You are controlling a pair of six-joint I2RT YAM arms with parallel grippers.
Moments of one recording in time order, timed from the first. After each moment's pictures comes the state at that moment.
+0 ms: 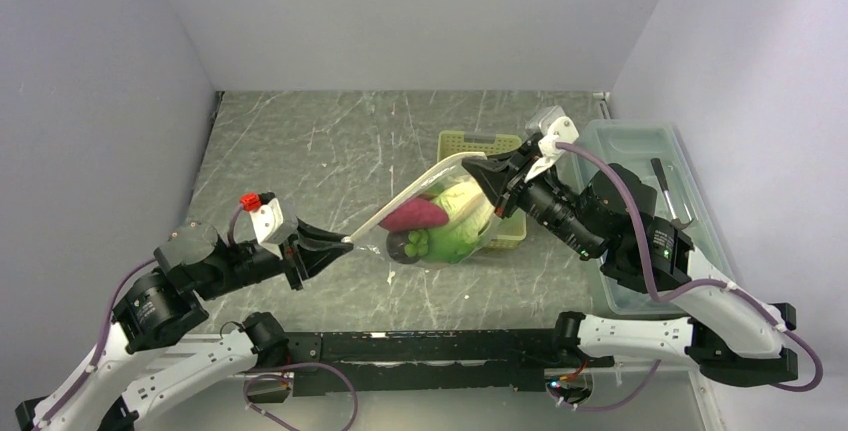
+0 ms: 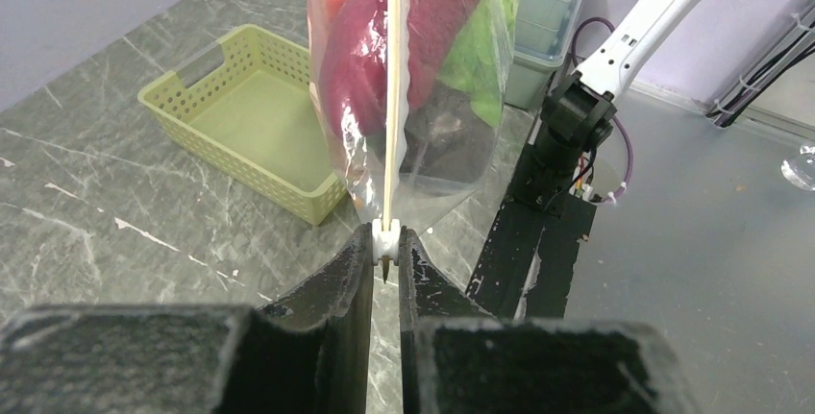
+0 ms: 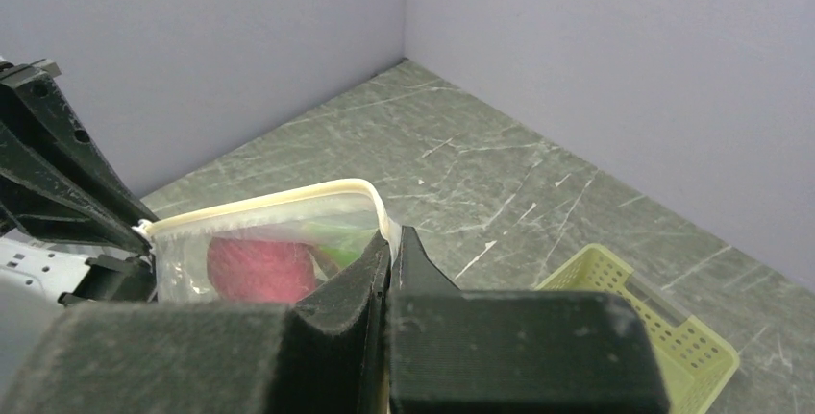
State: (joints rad) left arm -0.87 0.49 1.00 -0.57 0.27 -0.09; right arm 1.16 0.90 1.39 -0.43 0.36 0.00
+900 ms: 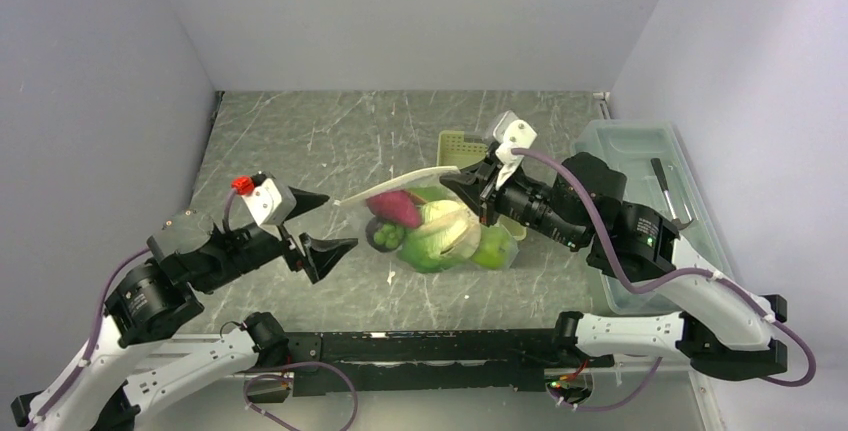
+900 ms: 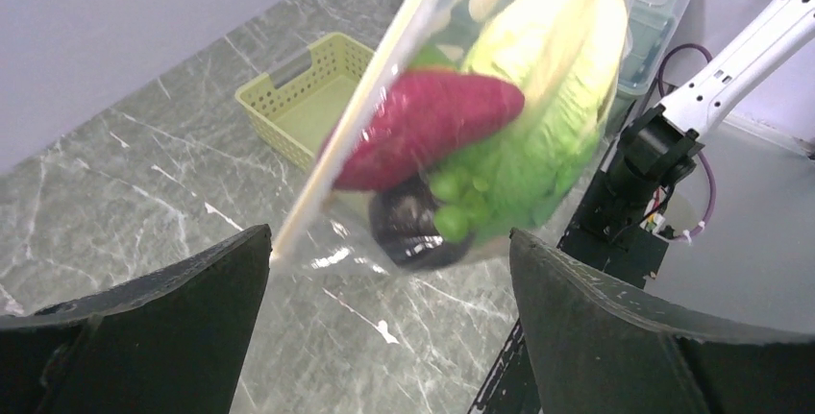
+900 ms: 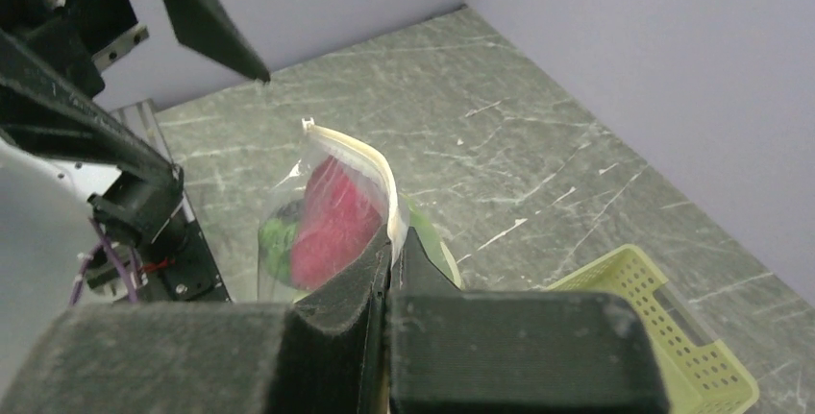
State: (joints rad) left arm -0.87 0.56 1.10 -0.61 0.10 -0.06; right arm 1.14 0.98 1.46 -0.54 0.18 -0.05
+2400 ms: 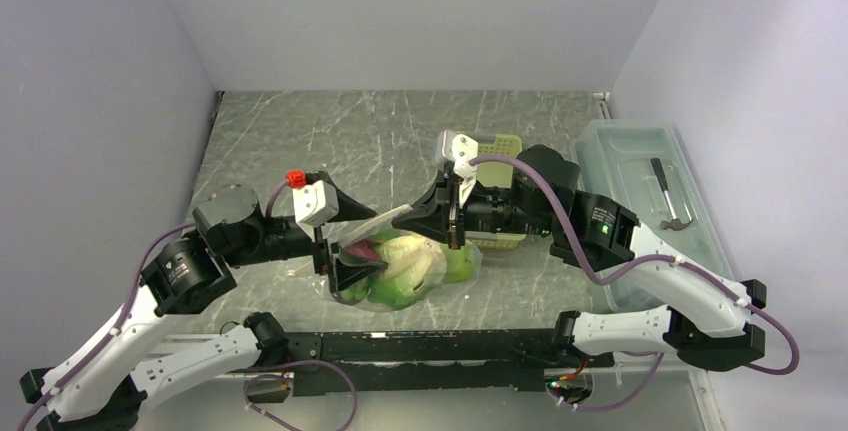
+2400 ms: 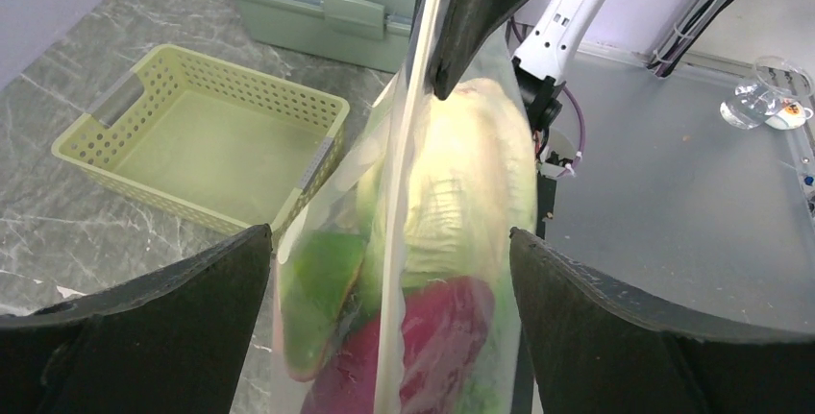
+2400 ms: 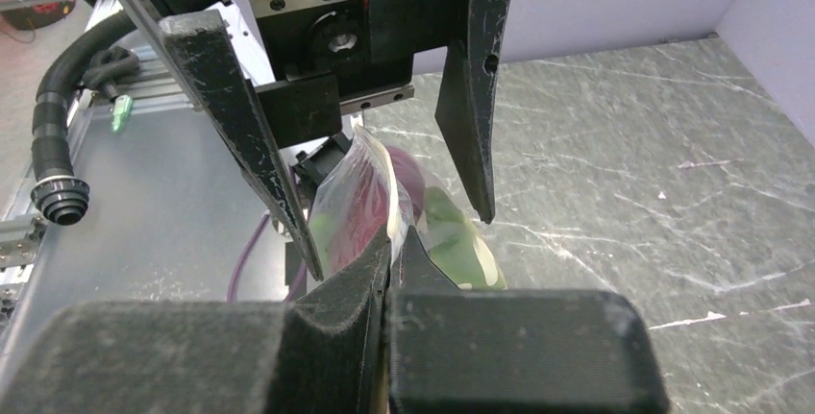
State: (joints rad) left arm -0.87 0.72 1.13 -0.54 0.46 -0.02; right arm 1.14 1.10 1.46 -0.45 -0.30 0.03
